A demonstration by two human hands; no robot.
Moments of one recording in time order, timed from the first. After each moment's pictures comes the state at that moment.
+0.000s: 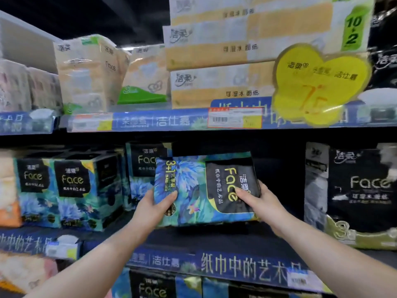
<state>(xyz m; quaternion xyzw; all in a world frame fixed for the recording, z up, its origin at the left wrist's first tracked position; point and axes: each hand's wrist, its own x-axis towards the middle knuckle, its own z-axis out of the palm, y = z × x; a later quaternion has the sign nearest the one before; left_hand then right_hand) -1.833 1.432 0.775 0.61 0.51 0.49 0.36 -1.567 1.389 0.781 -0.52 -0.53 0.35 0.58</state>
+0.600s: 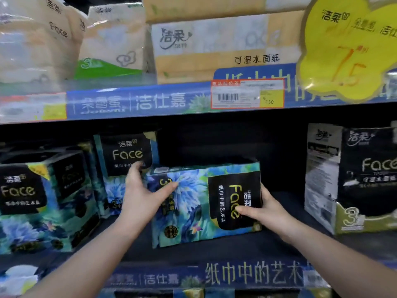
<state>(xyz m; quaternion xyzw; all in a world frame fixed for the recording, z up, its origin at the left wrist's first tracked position) -1.821 1.477 0.789 0.67 0.49 0.52 0.20 -1.550 1.424 0.733 -0.59 -0.53 0.32 0.52</state>
